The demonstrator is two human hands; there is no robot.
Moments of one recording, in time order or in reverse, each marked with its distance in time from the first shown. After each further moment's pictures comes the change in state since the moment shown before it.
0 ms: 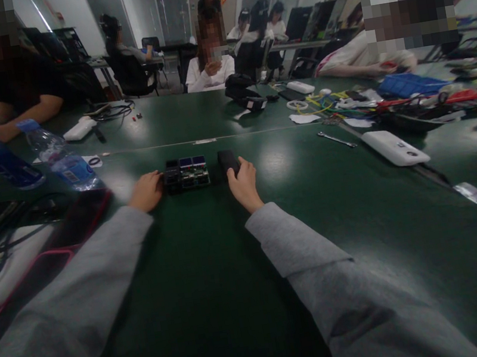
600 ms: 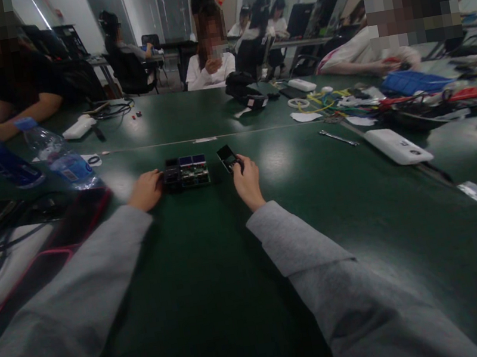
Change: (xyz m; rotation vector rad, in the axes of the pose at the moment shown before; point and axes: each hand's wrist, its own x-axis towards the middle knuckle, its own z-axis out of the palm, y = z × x) left_hand -0.002 0.003 -0.002 0.004 -0.005 -0.019; right_hand 0.006 0.010 -0.003 0.207 0.025 0.046
